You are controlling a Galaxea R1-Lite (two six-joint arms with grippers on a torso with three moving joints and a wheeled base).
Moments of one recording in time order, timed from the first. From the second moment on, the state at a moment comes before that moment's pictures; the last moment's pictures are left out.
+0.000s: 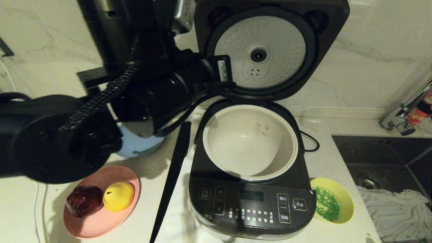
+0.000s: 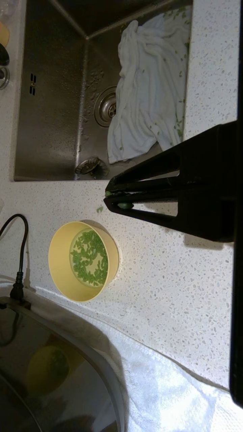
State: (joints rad) left arm -0.80 1.71 -1.28 -0.53 0.34 -0.06; right arm 0.00 0.00 0.00 0.00 0.00 0.01
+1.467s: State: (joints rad) left arm 0.00 0.28 -0.12 -0.28 0.41 0.17; right arm 0.00 0.00 0.00 0.00 0.00 0.01
